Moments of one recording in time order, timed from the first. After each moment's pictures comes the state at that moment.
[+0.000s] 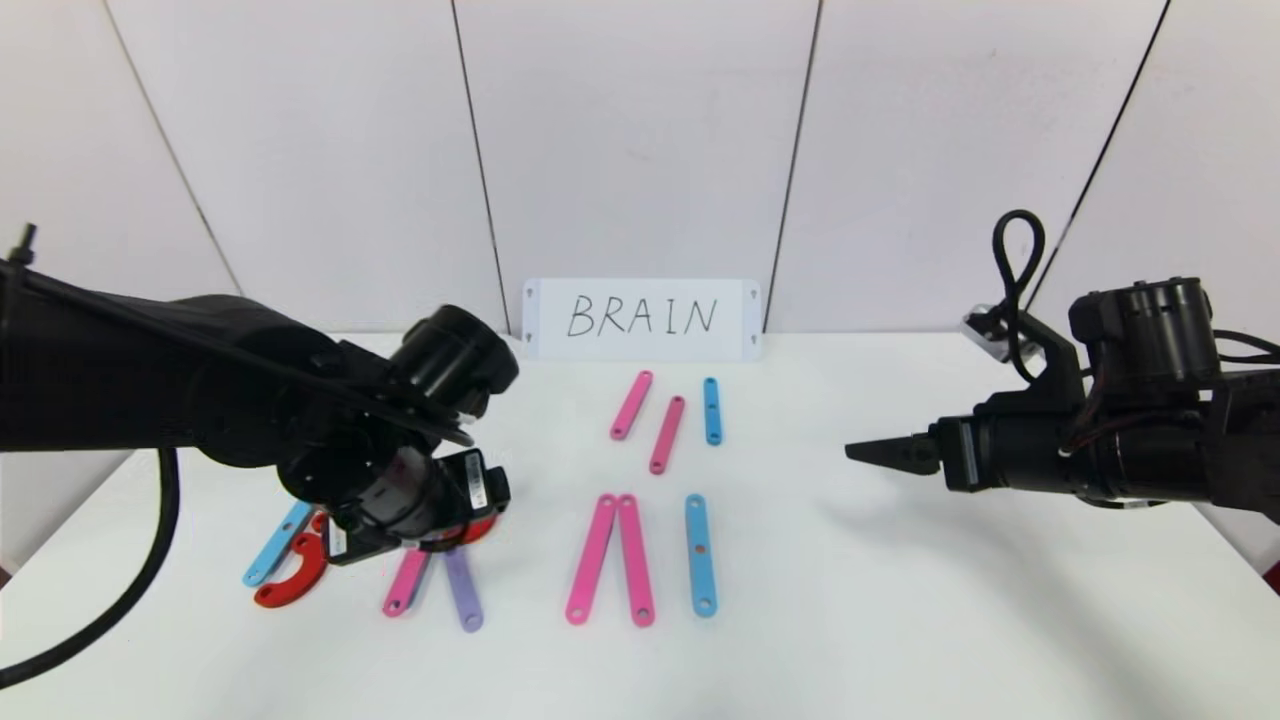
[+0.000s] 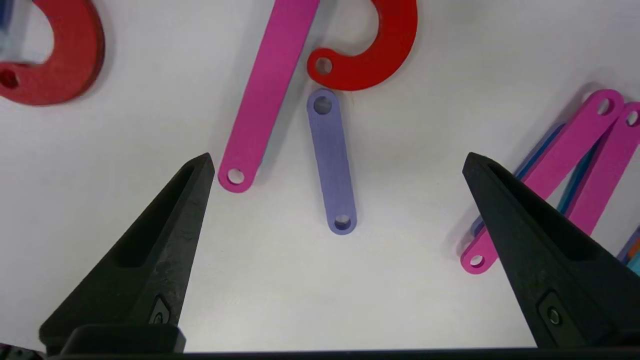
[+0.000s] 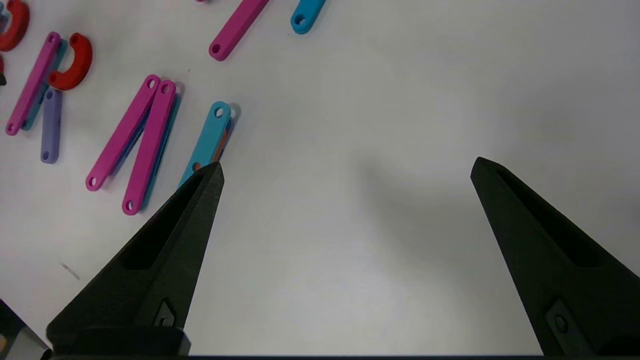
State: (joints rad) left arm -0.54 1.78 -1.21 0.55 0.32 -0.83; right arm 0.19 1.68 -0.82 -0.21 0.41 0.09
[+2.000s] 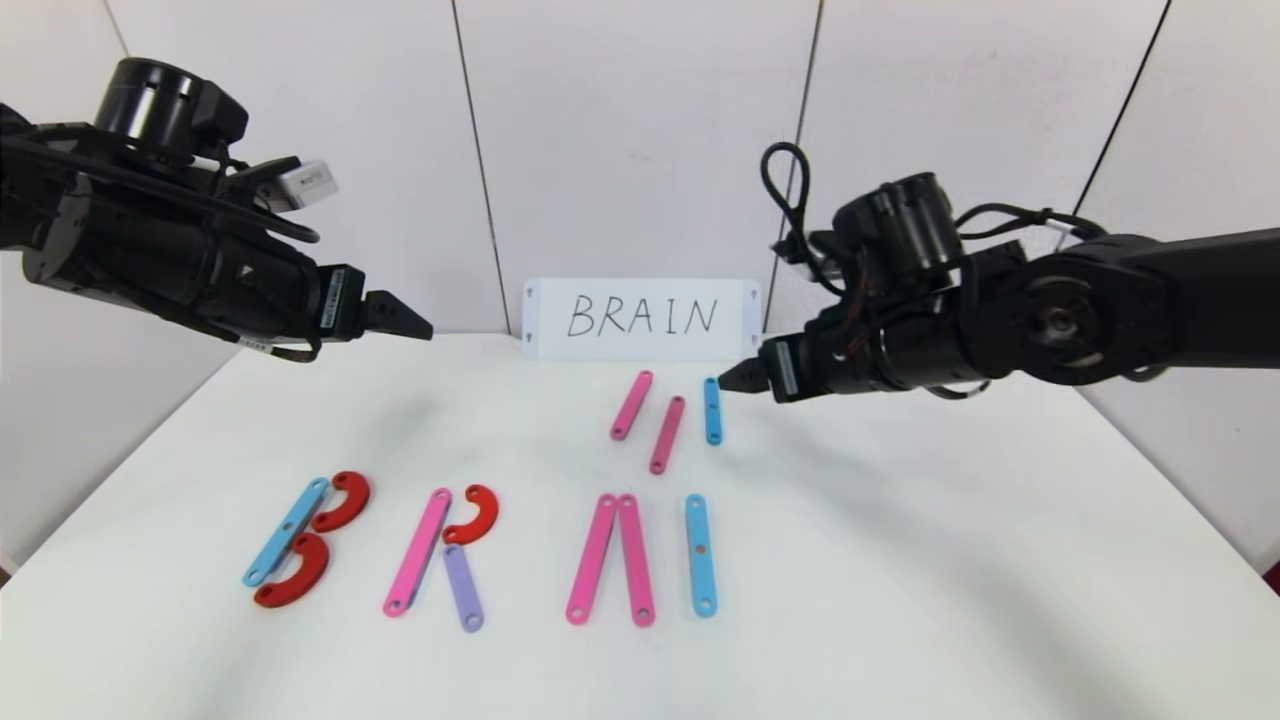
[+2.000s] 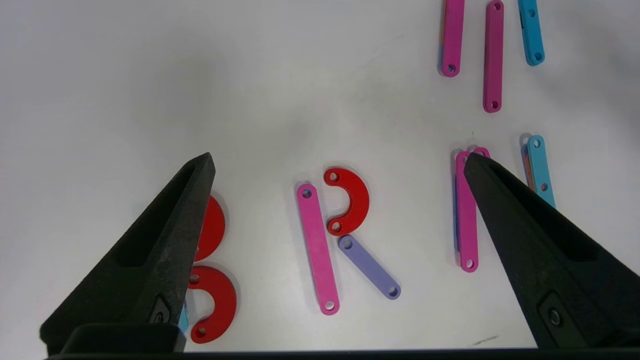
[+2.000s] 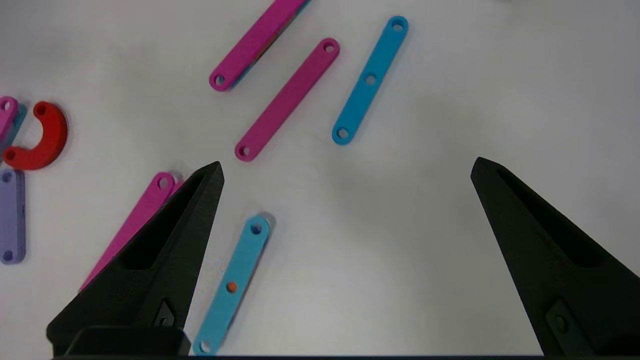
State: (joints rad) left arm -0.12 1.71 -1.55 0.54 -0.22 -0.05; right arm 0.50 1.96 -1.47 0.17 -0.01 0.14
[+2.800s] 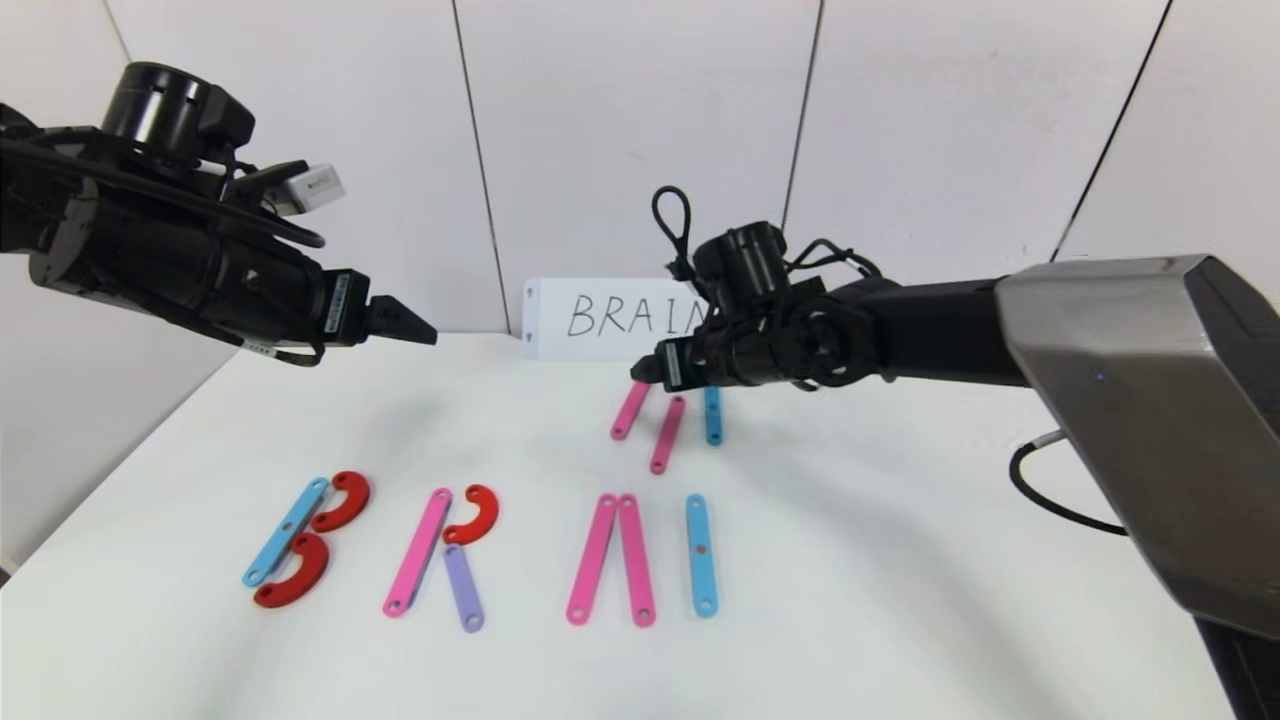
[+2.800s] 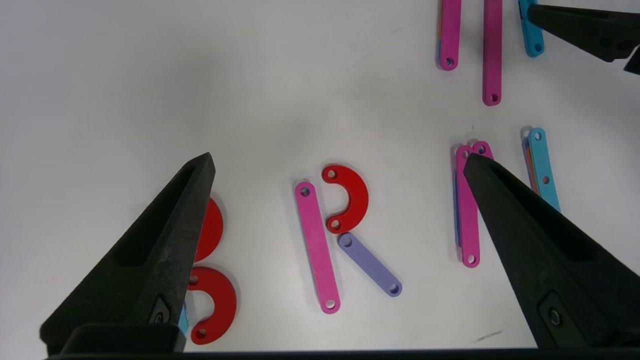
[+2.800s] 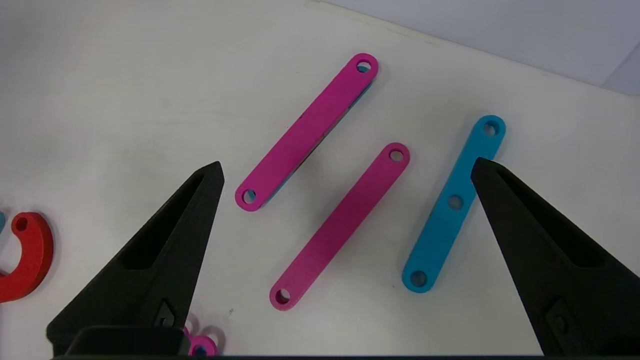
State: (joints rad) left arm -0.13 1.71 -1.55 0.54 -0.23 -0.03; right arm 0.57 2.34 -1.90 0.17 -0.04 0.20
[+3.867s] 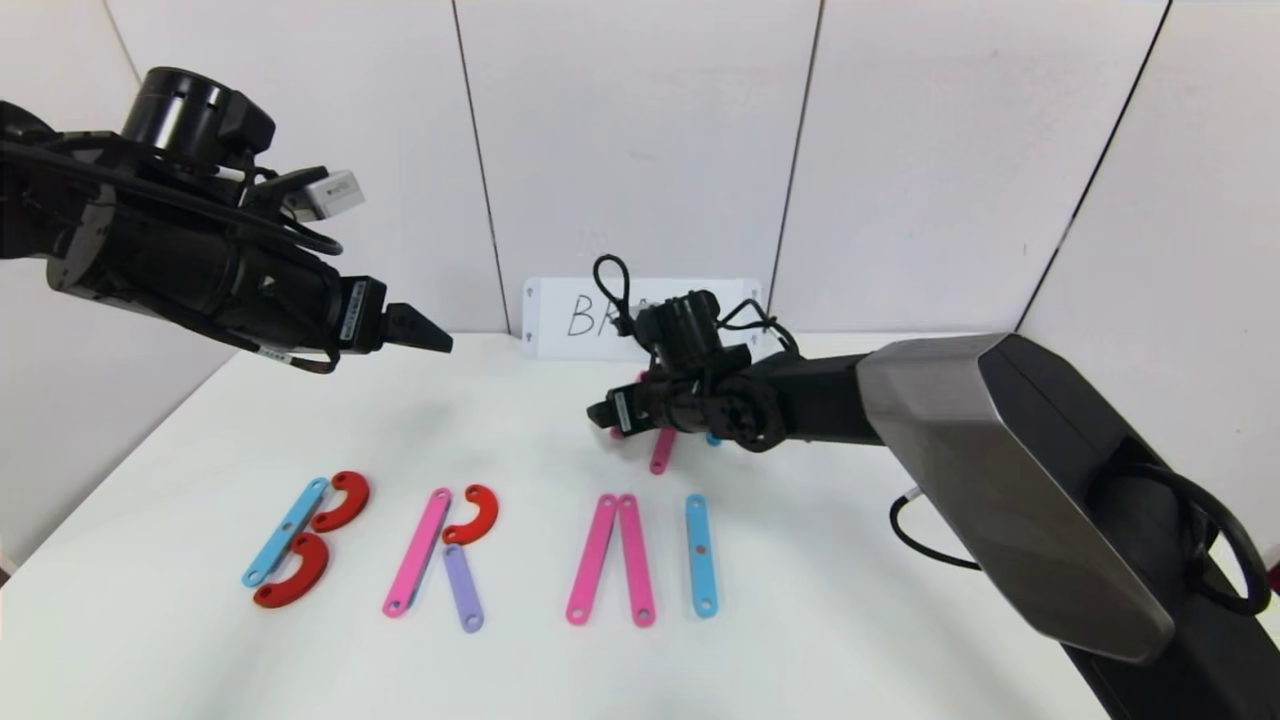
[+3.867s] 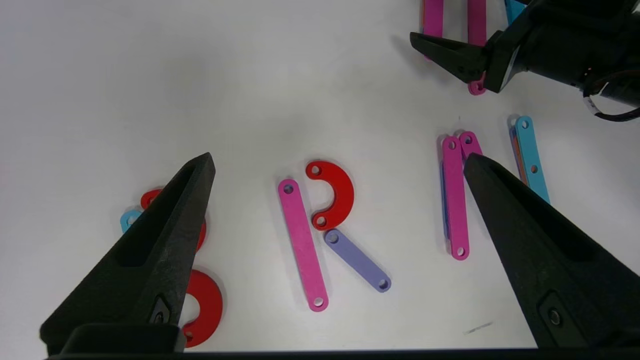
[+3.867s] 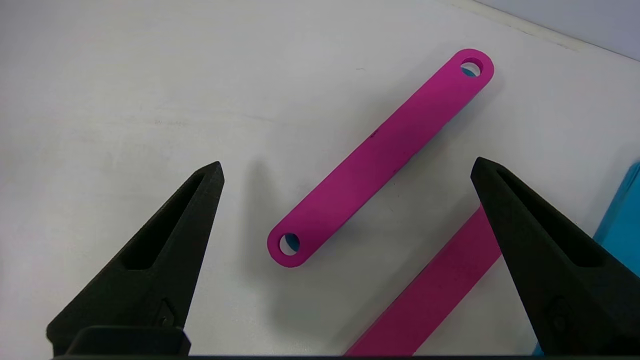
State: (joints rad) left arm -0.16 1.71 -1.54 0.54 -0.23 -0.03; right arm 0.64 2.52 -1.96 0.00 -0.07 0.15
